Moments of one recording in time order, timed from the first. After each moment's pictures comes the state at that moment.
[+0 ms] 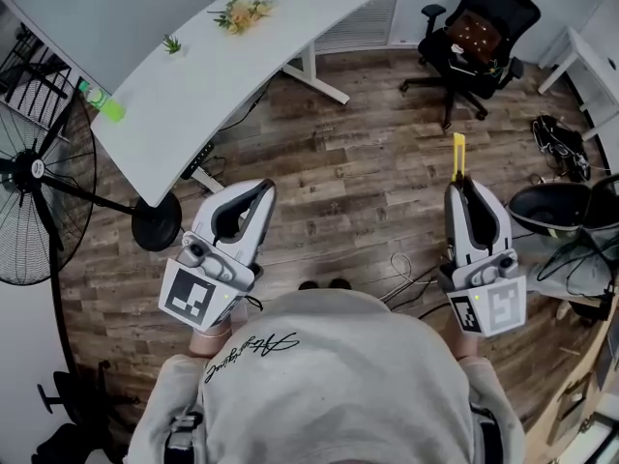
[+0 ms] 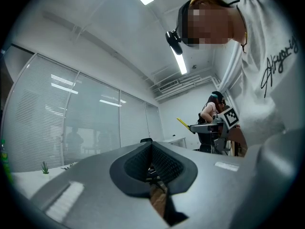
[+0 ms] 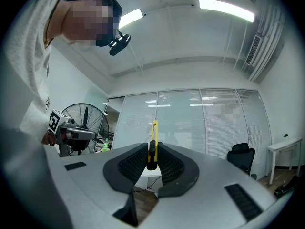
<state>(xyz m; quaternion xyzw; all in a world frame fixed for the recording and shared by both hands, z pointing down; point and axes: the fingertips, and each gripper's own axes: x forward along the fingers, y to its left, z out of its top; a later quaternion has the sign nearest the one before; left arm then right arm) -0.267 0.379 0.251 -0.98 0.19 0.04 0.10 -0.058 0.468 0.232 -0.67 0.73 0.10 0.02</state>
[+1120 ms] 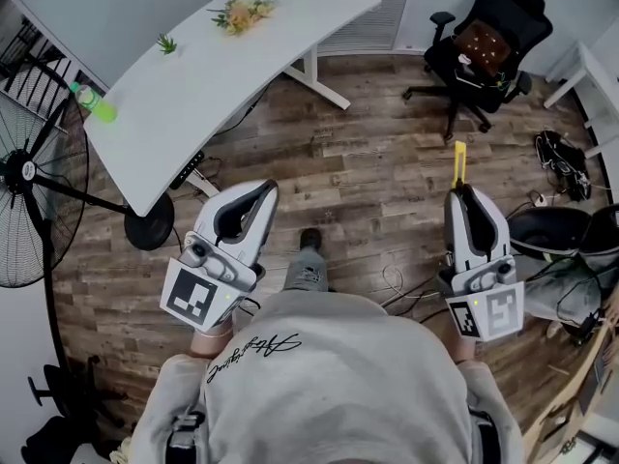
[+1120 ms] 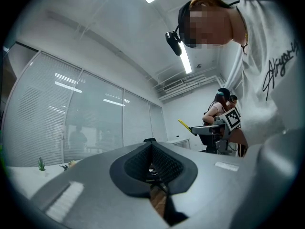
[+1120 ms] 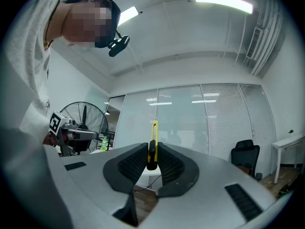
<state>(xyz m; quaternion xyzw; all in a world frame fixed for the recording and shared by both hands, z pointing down) -0.227 0.336 0.262 -0.97 0.21 0.06 0.08 -0.017 0.421 0.246 -0.66 0.75 0.09 0.02</state>
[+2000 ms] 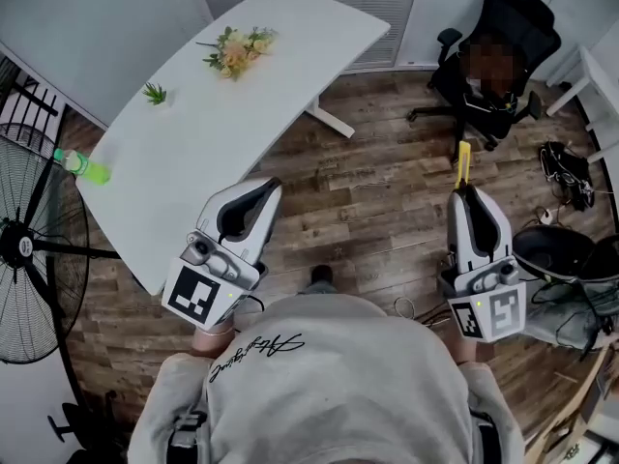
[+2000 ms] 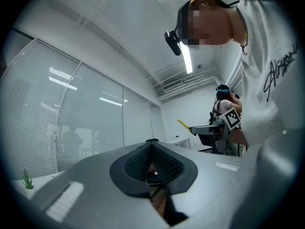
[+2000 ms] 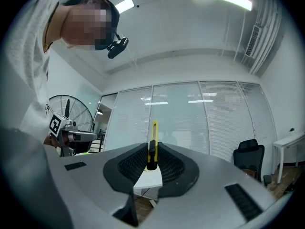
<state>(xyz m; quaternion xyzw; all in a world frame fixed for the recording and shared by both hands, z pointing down) -0.190 0.147 0.247 -0.98 0.17 0.06 0.09 0.012 0.244 0.233 -0.68 0.73 0.10 0.03</state>
